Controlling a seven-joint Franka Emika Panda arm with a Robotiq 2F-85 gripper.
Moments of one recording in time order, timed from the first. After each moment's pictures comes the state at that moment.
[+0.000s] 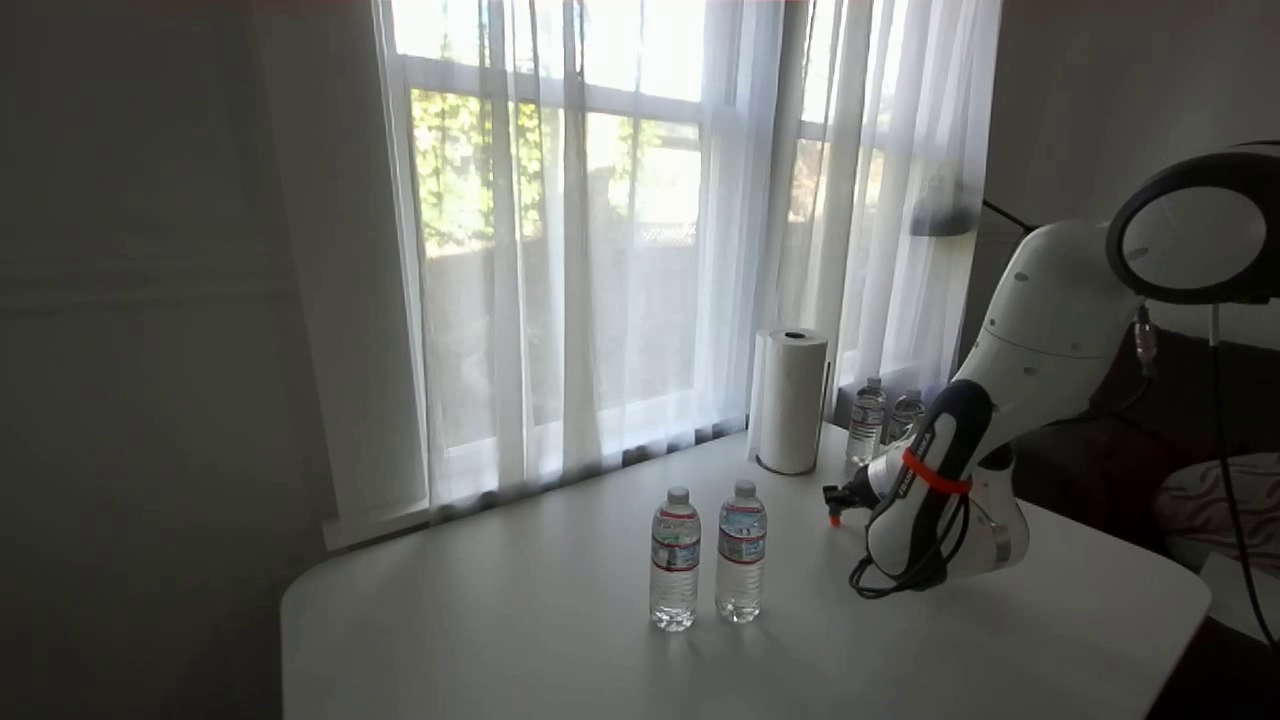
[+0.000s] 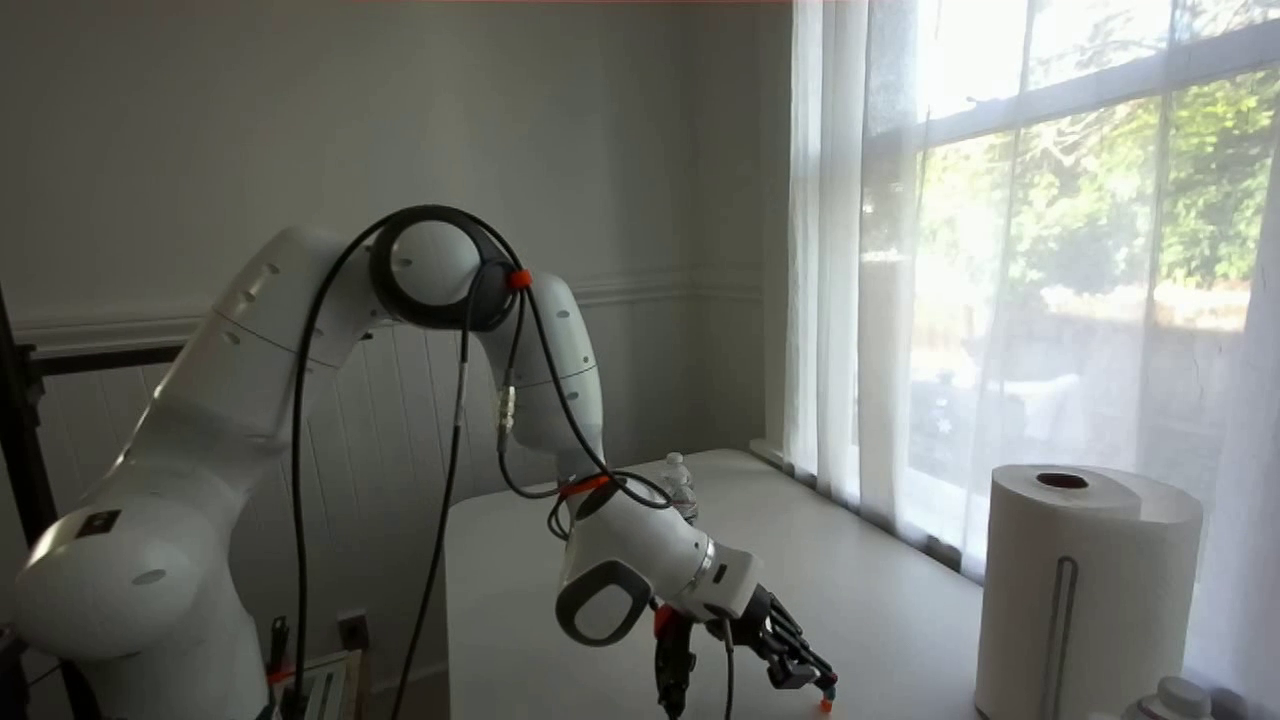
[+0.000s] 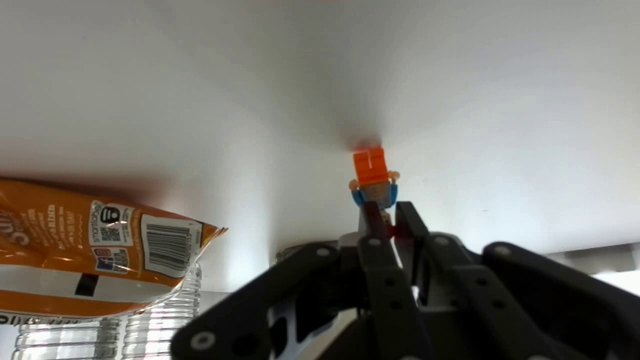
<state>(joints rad) 0.13 0.64 -0.19 -2.36 0.35 3.81 0.15</state>
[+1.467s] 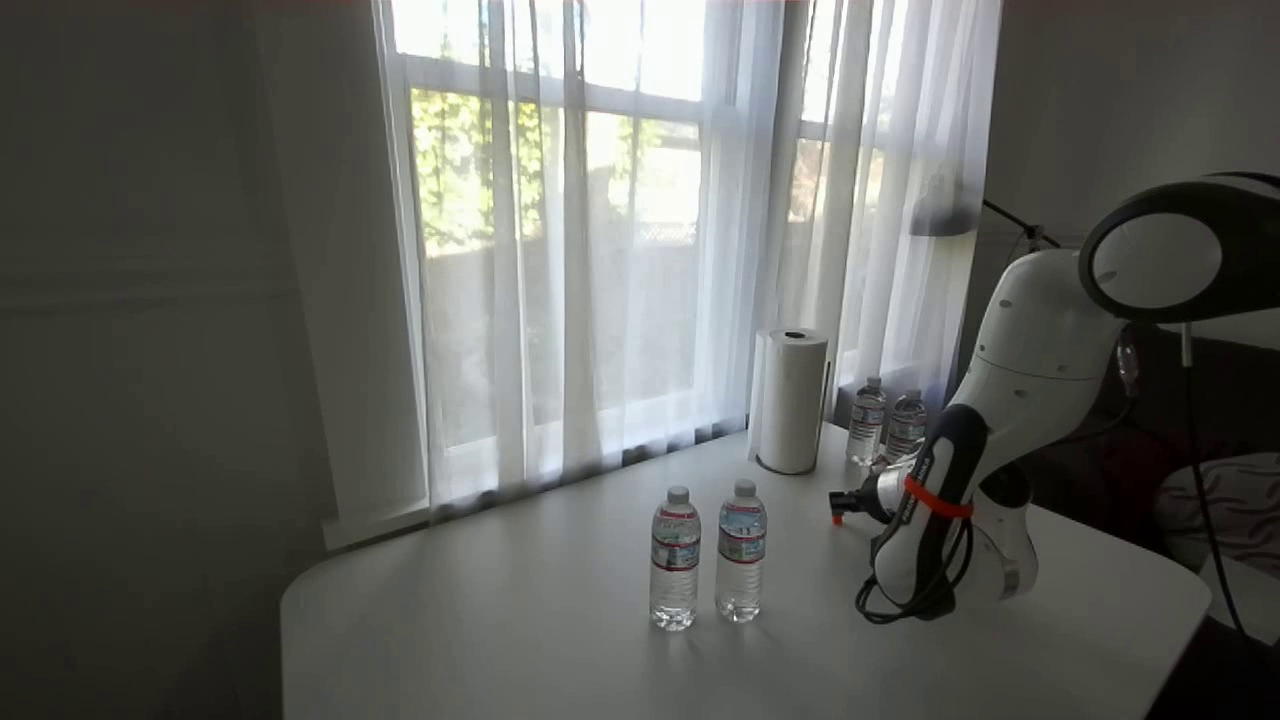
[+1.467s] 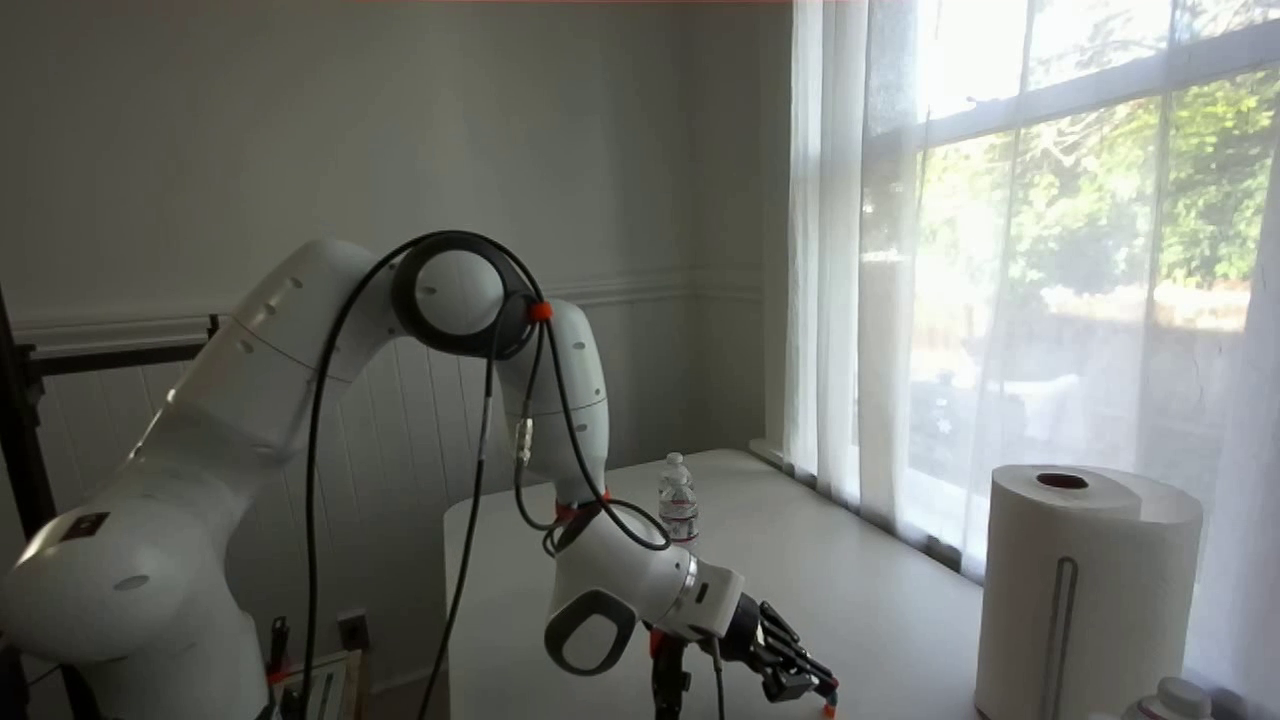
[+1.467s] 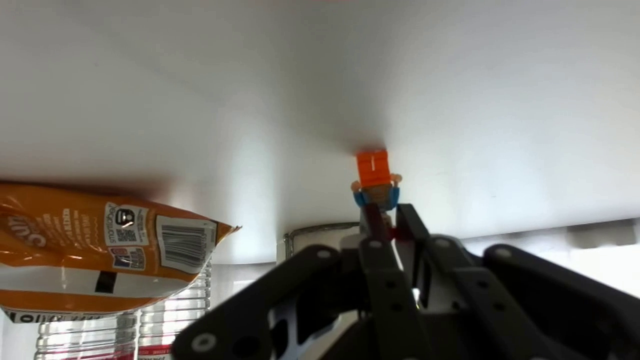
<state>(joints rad) 0.06 0.71 -0.12 -2.36 0.35 4.01 0.15</state>
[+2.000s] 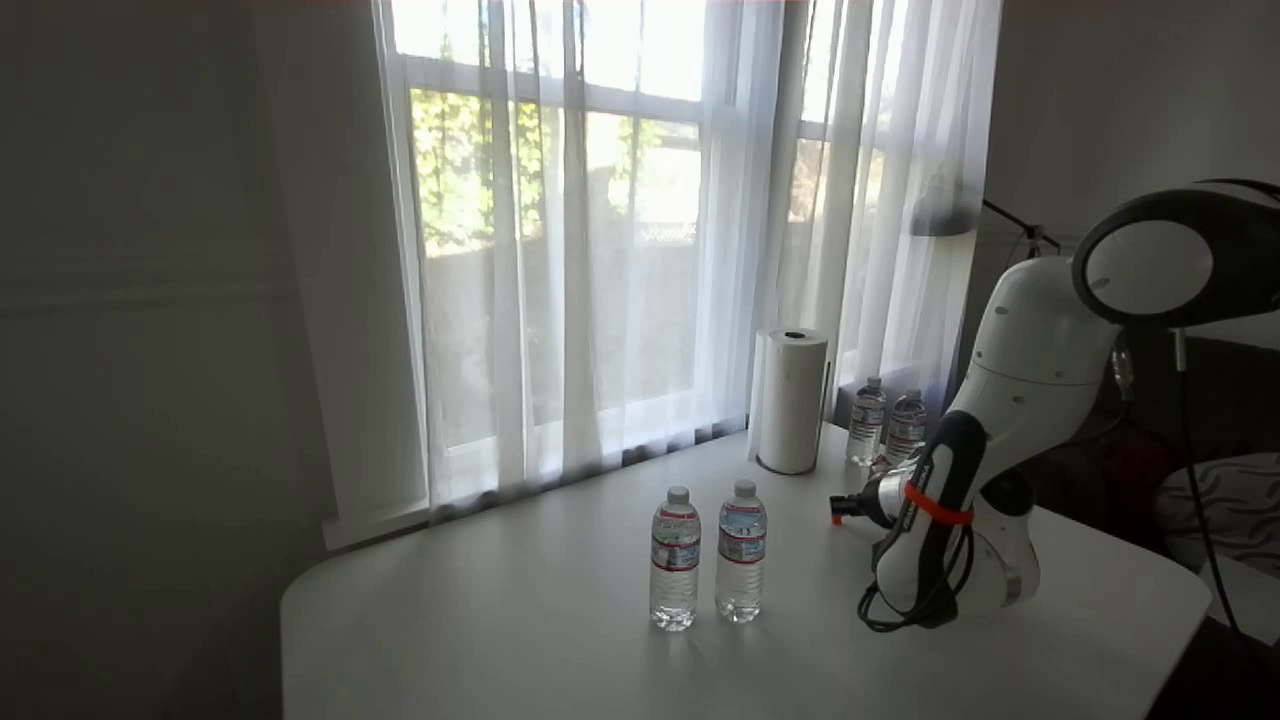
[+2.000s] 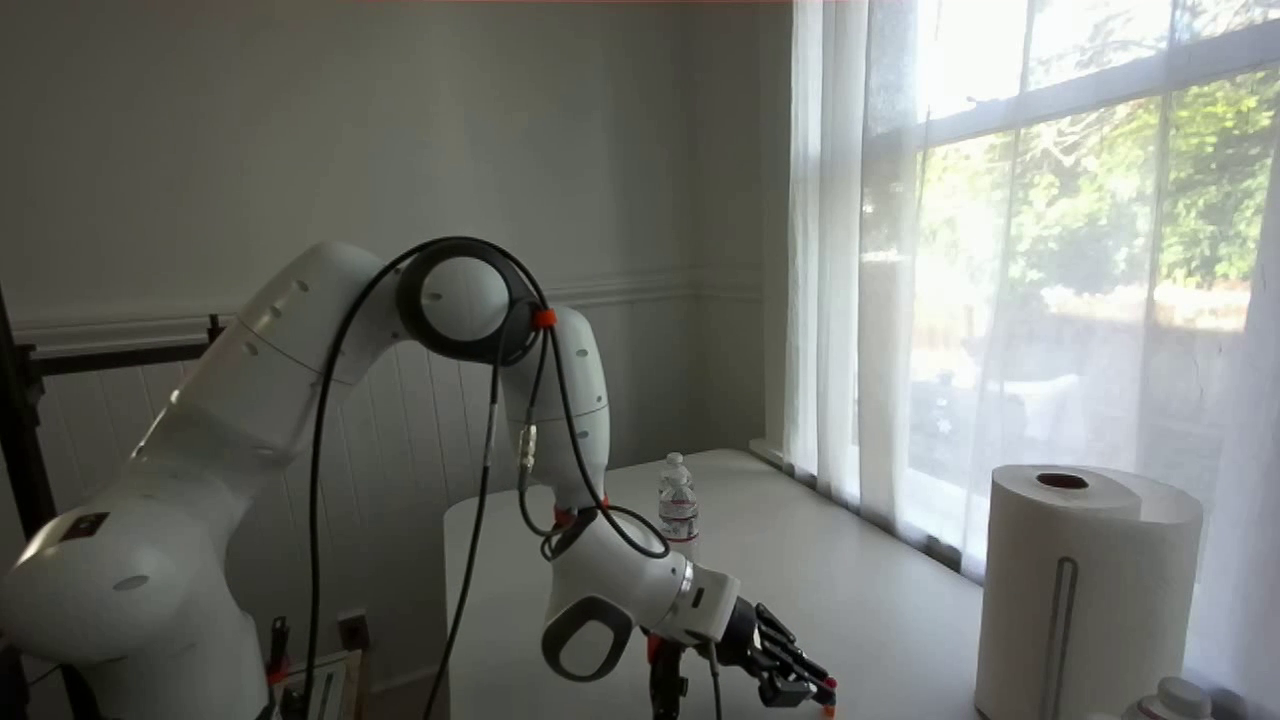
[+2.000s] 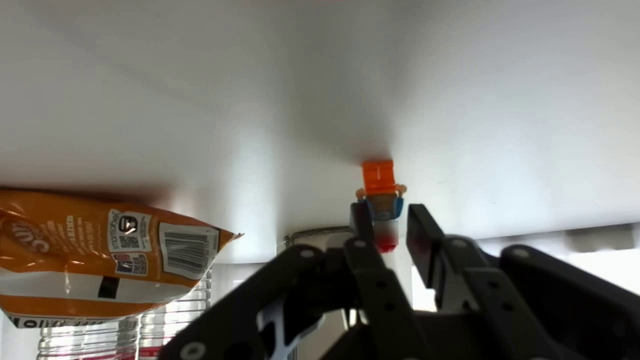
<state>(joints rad) 0.06 0.73 -0.11 -2.36 0.35 4.03 0.15</state>
